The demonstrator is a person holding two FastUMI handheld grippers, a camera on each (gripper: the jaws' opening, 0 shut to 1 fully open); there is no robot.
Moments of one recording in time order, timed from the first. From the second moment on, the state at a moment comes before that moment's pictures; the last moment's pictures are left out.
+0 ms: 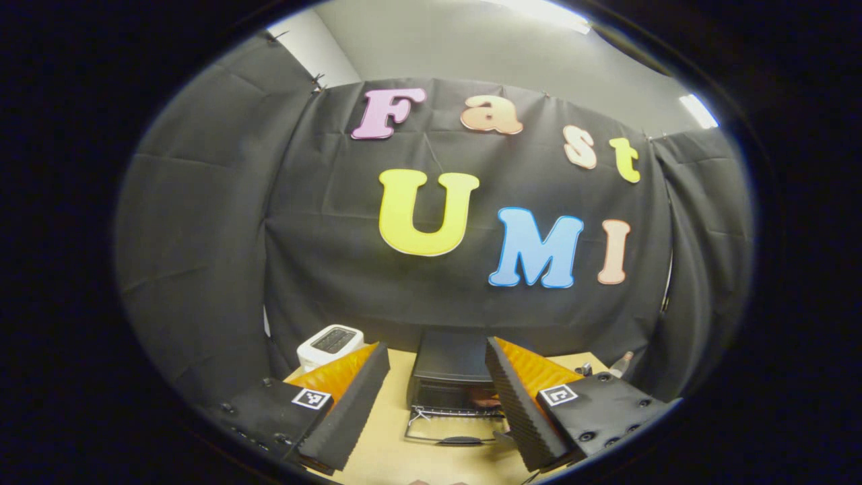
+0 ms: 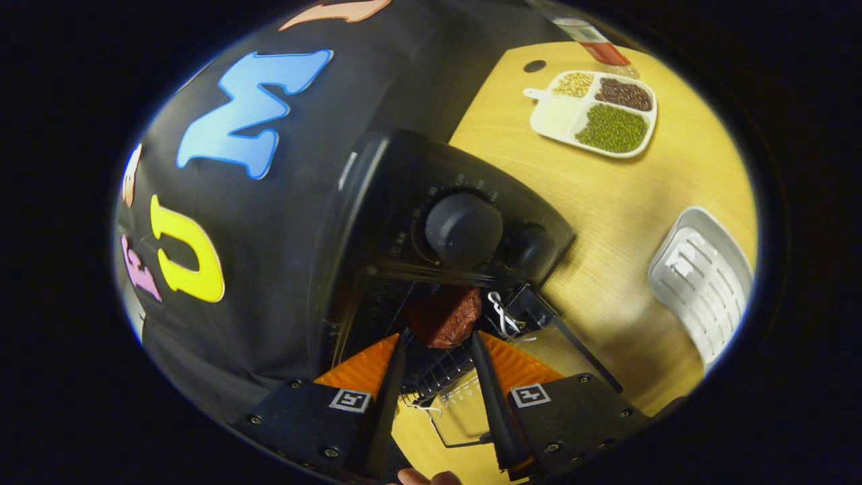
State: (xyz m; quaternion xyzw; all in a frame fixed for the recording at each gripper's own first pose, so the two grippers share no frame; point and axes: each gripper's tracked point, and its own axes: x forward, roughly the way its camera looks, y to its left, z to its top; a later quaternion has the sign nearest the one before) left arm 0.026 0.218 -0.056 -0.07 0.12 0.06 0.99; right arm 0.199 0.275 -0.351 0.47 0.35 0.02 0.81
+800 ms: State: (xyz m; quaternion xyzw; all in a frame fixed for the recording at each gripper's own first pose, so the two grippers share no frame) left arm 0.078 0.129 -0.060 -0.03 0.09 0.00 1.00; right arm 0.101 0.114 -0.124 0.05 0.12 0.08 0.99
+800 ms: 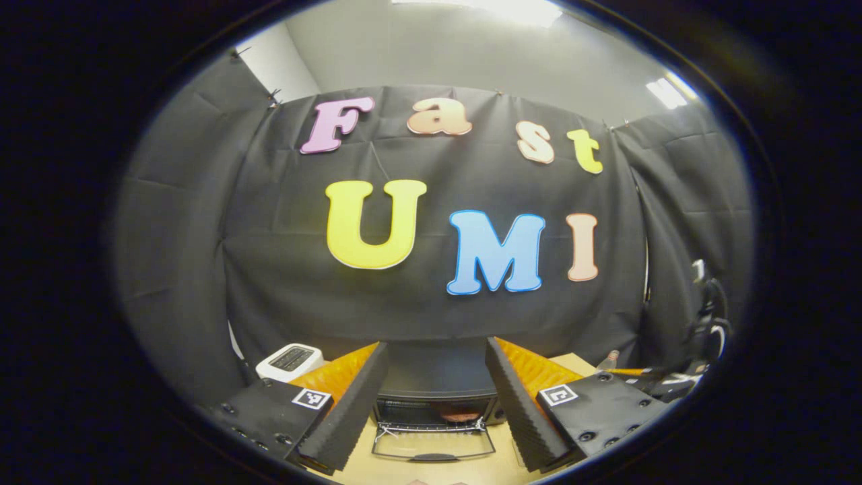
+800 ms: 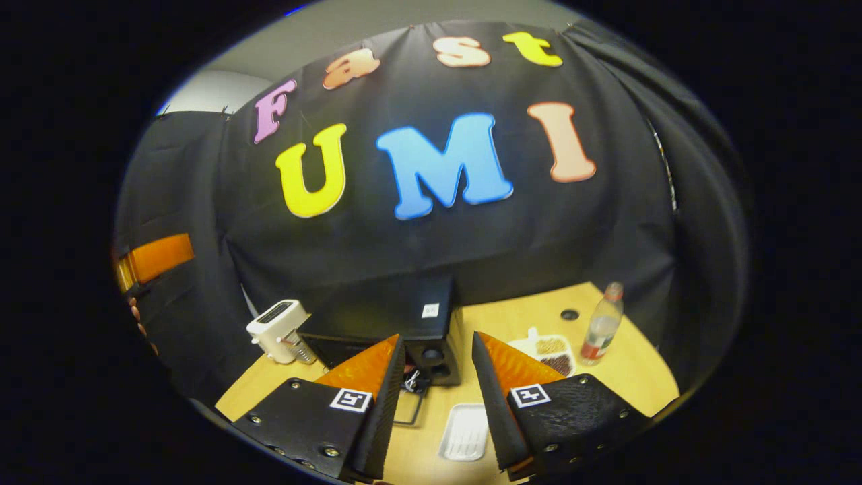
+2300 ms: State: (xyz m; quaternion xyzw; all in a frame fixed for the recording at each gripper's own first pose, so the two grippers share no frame) left arm 0.066 0.098 -0.332 -0.02 0.35 -0.02 0.94; right arm 0.092 0.060 -0.036 0.08 0.03 0.04 1.00
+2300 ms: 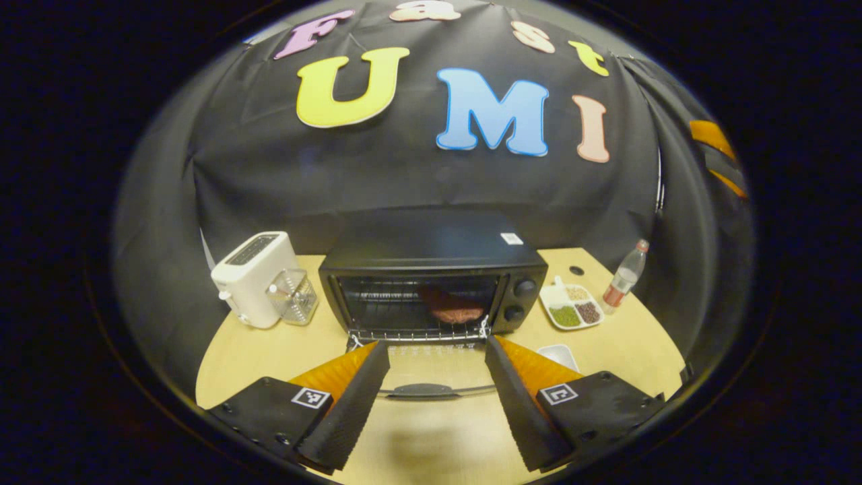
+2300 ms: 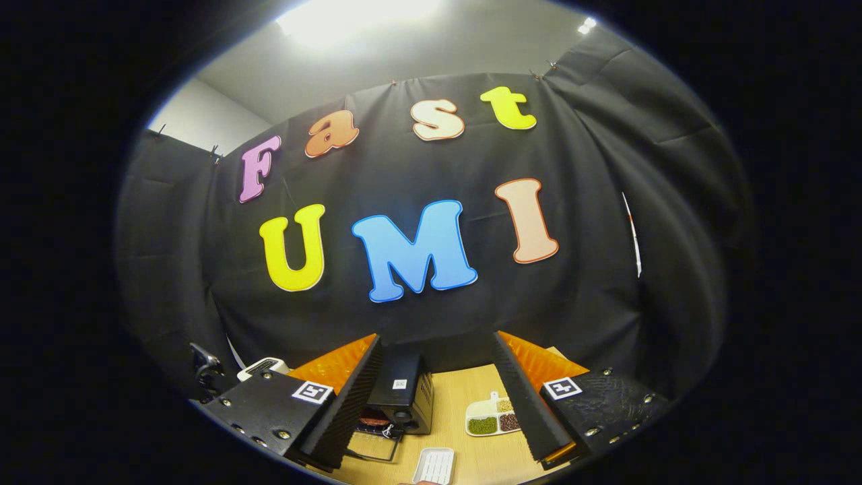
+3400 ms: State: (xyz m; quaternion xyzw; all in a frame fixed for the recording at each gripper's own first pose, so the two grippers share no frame) left arm 0.028 0.120 -0.520 0.00 0.56 -0.01 0.83; right arm 0.087 0.023 -0.076 0.09 0.07 0.01 0.99
